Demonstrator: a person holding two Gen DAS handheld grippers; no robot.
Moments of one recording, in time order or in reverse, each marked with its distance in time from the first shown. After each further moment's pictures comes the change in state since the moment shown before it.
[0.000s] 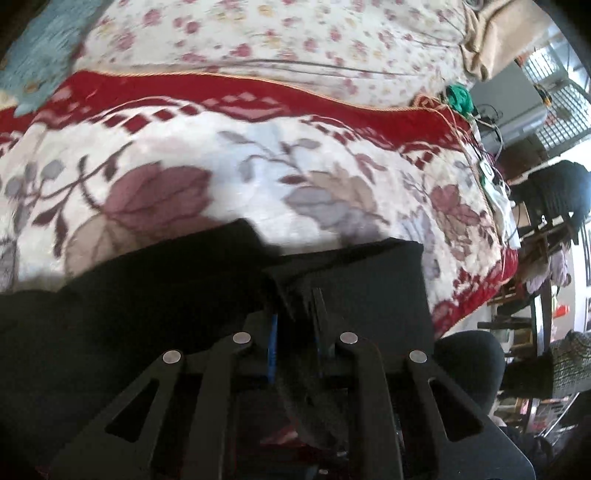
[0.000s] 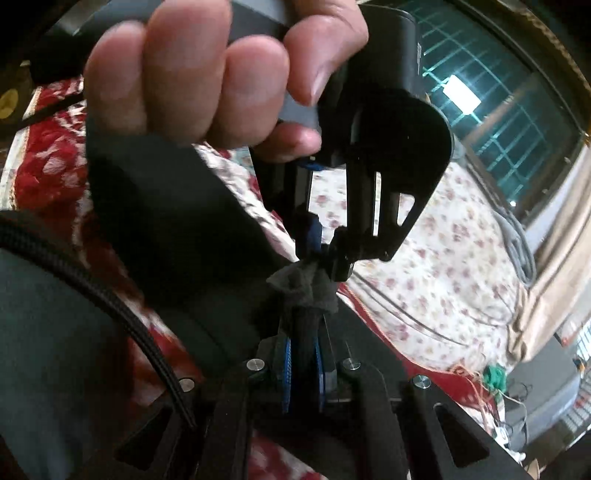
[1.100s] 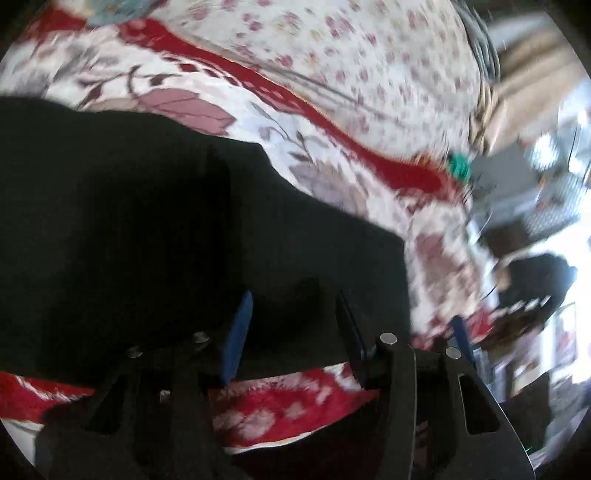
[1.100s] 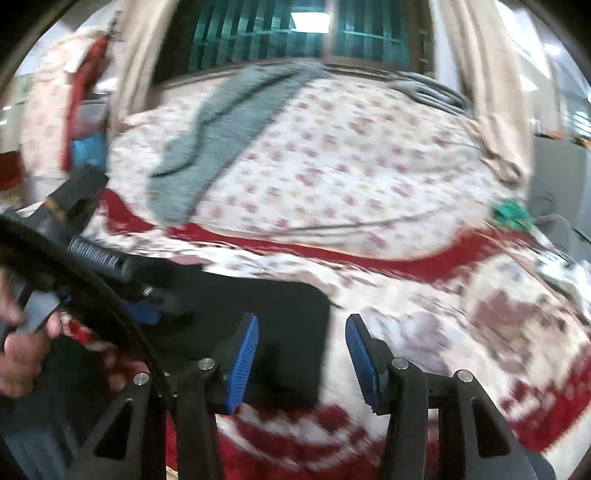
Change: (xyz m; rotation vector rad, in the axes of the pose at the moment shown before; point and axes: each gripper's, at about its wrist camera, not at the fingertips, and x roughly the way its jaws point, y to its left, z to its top) left arm 0.007 0.002 -0.090 -0.289 -0.229 -0.144; right arm -0.022 -0.145 -0.112 0.682 -0.032 0.126
